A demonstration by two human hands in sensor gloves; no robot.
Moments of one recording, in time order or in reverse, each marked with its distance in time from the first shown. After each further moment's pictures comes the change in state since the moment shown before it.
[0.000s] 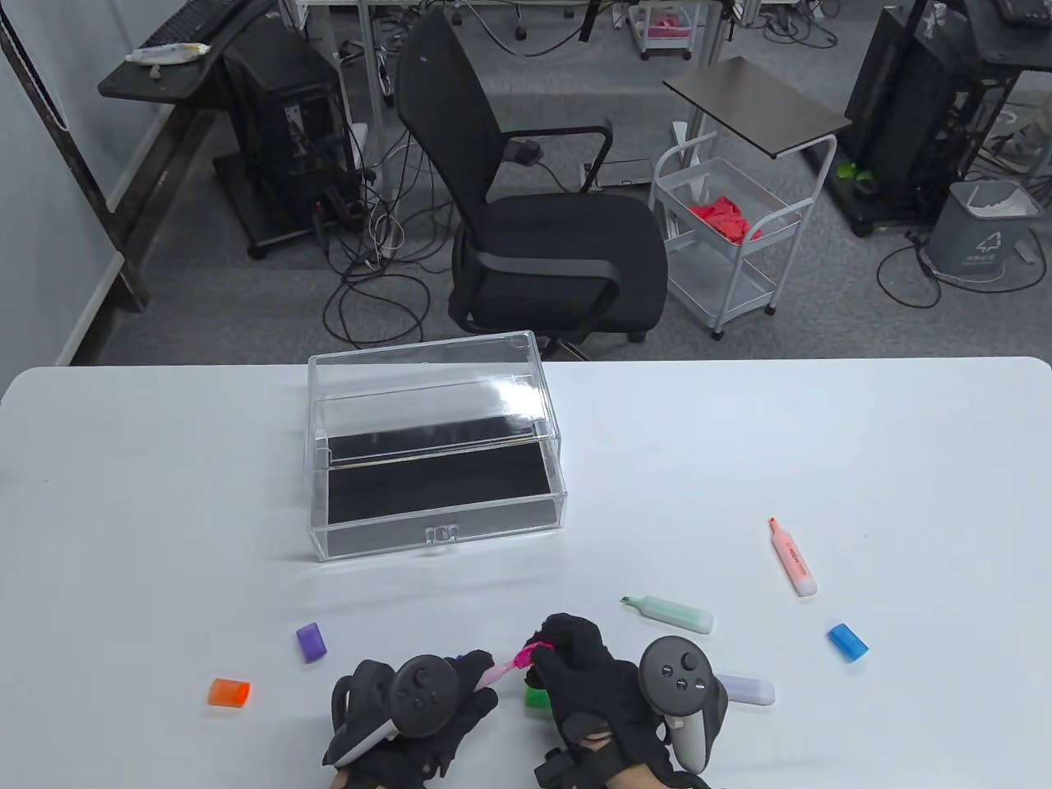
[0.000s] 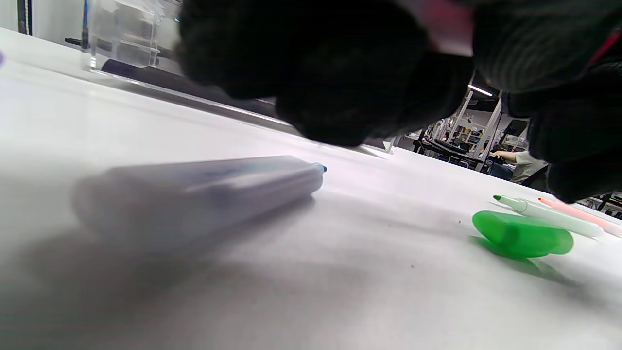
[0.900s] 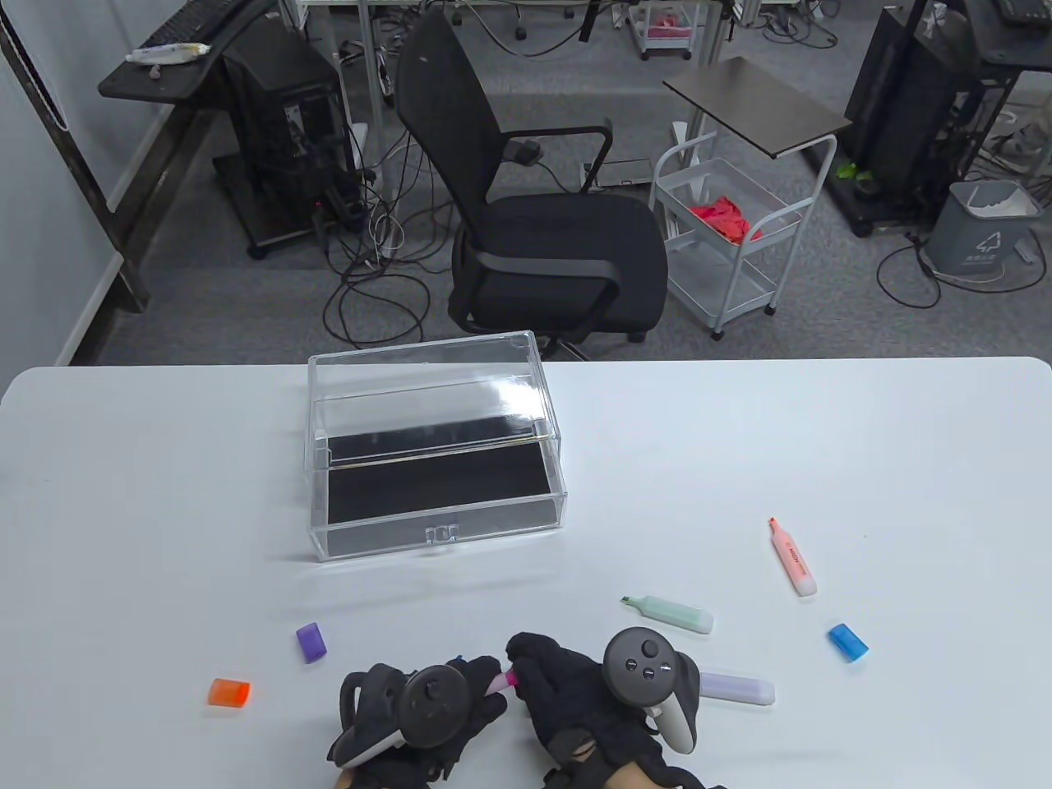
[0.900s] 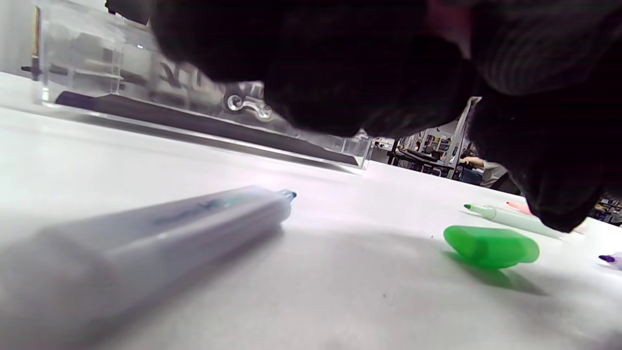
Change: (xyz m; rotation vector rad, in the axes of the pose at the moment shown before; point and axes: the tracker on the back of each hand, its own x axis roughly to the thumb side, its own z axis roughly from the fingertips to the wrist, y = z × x) left_hand 0.015 0.005 0.001 0.054 -0.094 -0.063; right_hand 0.010 0.022 -0.005 0.264 -0.071 0.151
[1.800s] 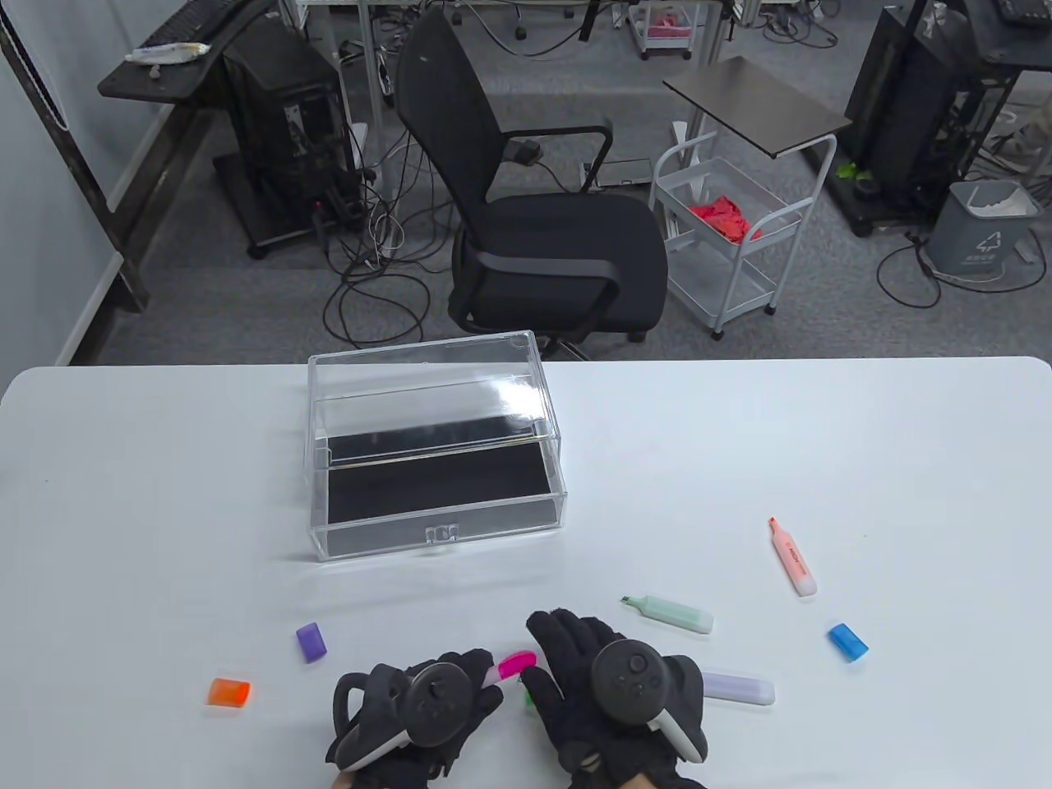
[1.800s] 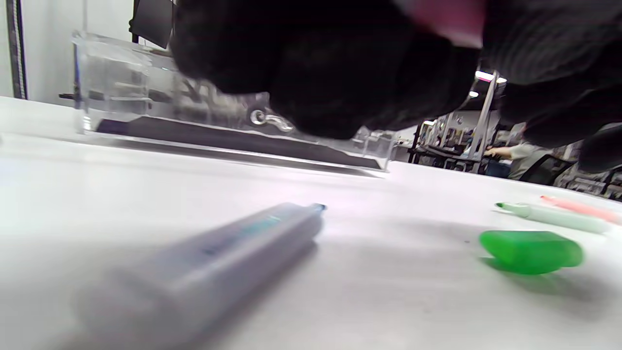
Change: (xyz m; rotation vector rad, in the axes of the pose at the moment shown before) left_hand -0.005 0.008 -0.002 -0.025 0.084 -0.089; right_hand 0.013 -0.019 0.015 -0.098 0.026 0.391
